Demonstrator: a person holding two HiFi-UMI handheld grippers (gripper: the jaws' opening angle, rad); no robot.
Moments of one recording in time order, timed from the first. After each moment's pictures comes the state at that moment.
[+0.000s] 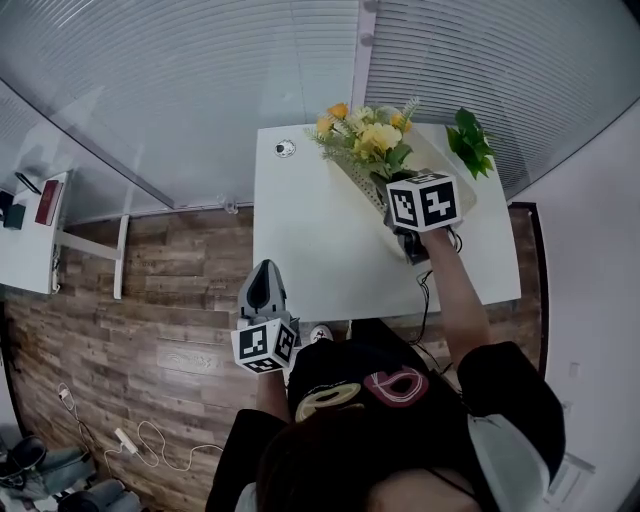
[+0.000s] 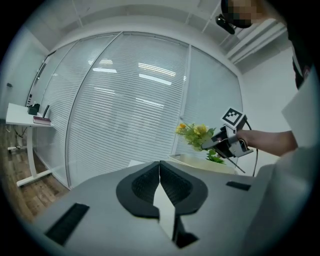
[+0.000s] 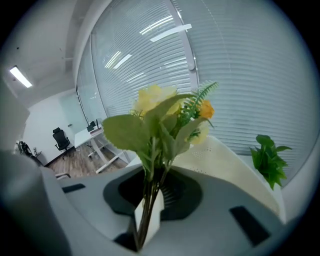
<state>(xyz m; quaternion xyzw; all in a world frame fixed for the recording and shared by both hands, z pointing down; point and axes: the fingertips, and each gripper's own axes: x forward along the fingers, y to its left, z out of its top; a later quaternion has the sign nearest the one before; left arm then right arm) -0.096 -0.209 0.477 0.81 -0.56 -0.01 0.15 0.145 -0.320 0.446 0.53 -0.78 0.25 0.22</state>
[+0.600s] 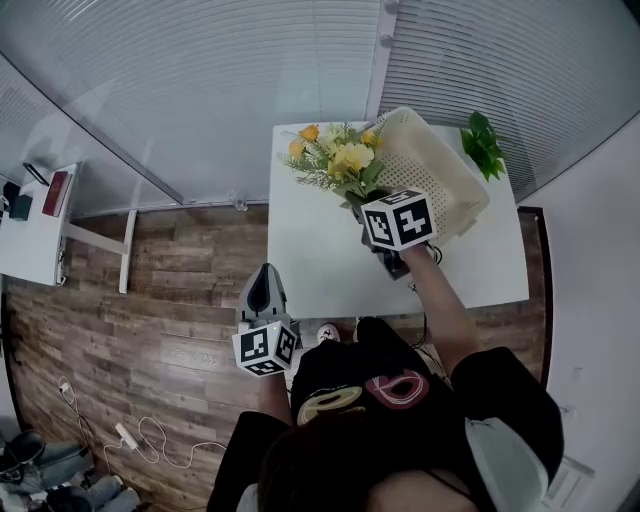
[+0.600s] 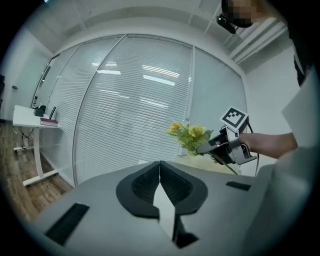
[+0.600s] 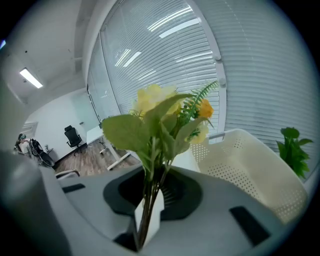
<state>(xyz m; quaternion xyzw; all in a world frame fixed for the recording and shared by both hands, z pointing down) -0.138 -0.196 0.482 0.80 -0.58 -0.01 0.15 0.052 -0.300 0.469 0.47 -0.81 0.25 0.22</state>
